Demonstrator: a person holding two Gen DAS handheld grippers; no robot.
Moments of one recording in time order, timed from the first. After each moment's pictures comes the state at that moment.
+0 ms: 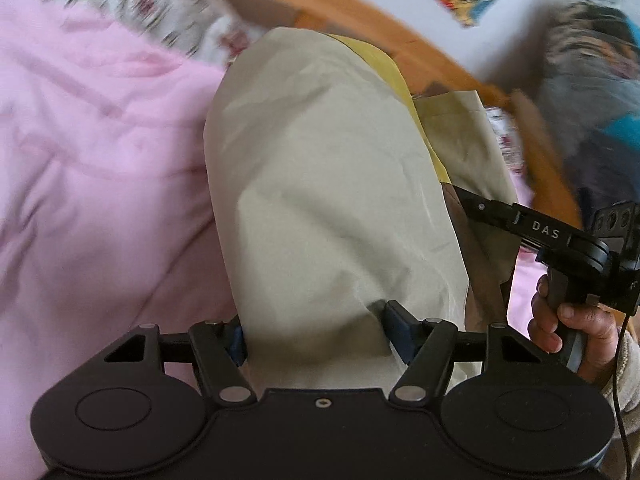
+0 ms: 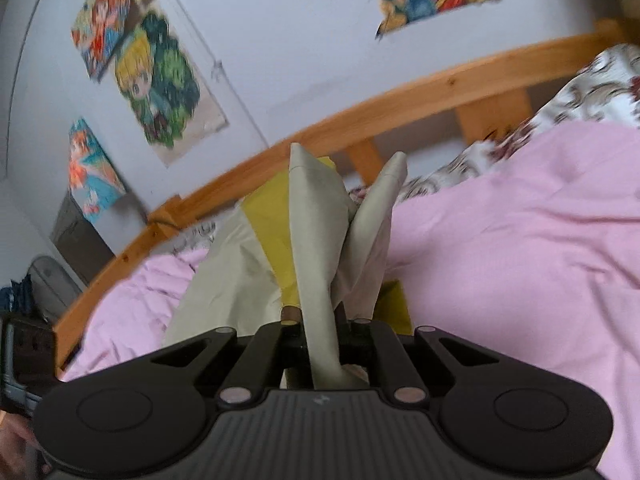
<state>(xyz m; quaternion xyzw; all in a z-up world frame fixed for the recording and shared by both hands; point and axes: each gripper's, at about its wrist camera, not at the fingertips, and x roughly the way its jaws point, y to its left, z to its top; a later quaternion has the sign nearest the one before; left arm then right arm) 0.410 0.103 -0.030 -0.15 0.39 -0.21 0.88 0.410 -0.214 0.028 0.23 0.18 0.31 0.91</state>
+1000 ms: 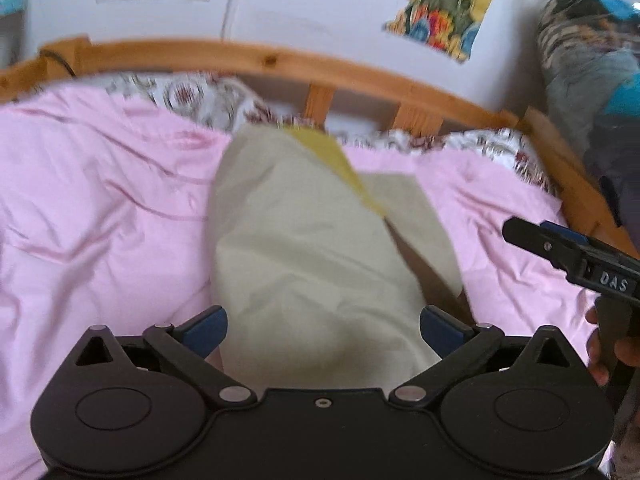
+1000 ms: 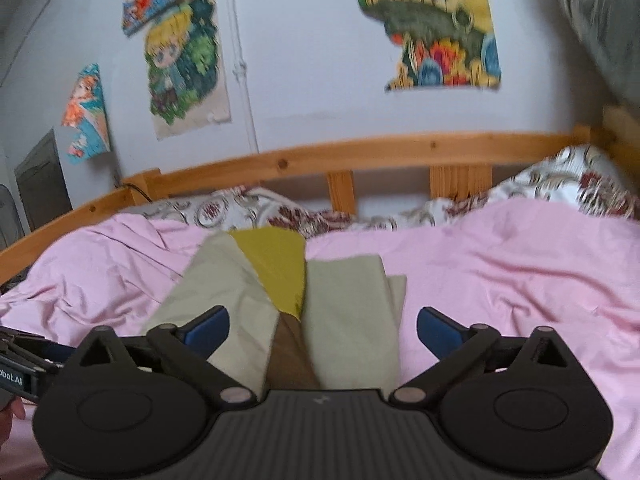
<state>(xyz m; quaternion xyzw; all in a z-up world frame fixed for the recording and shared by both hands) 0.293 0.052 -0.003 -0.07 0.25 -0.10 0.96 0.299 -0.194 0.019 0.11 0.09 0.21 0.97</state>
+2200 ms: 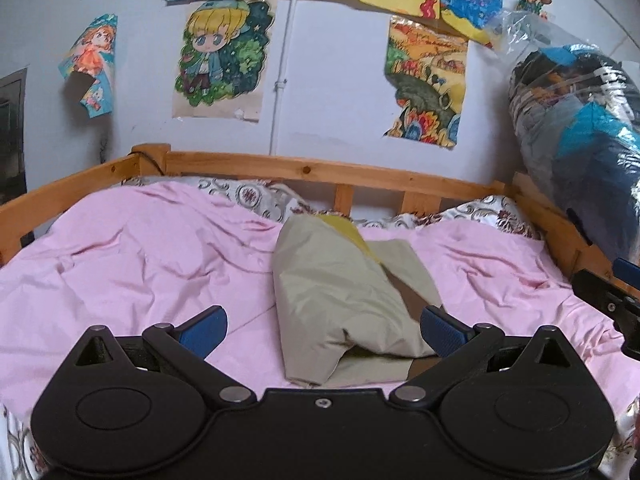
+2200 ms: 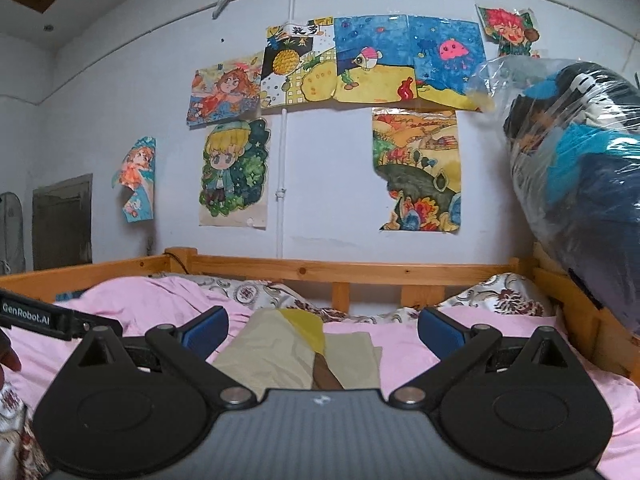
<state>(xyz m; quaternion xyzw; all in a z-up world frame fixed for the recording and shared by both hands) 0.087 0.044 0.003 -0.03 0.11 -0.02 0.99 0.037 -0.201 0.009 0.07 -0.09 0.14 0.98</state>
